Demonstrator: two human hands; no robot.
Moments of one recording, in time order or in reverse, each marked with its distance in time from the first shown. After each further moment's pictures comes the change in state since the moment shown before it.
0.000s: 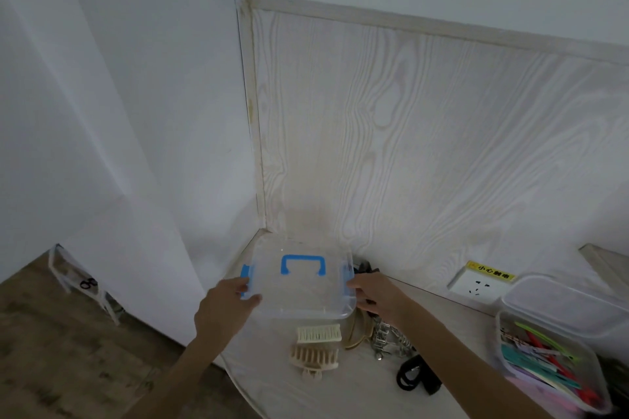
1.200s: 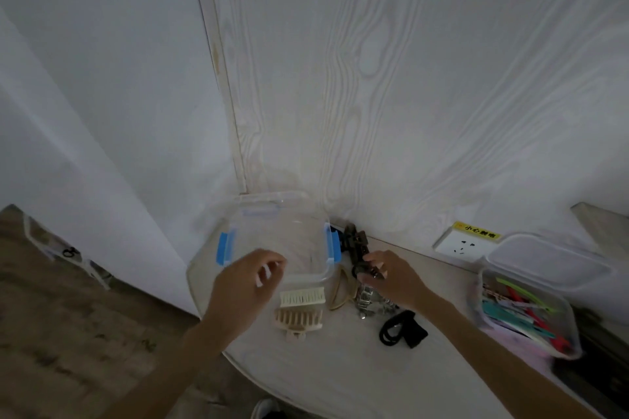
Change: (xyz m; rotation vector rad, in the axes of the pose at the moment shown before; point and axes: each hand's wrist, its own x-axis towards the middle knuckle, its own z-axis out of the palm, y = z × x) left_hand -0.033 0.029 0.029 0.006 0.054 0.581; right_hand 0.007 0.056 -0.062 -0.837 0.152 -0.386
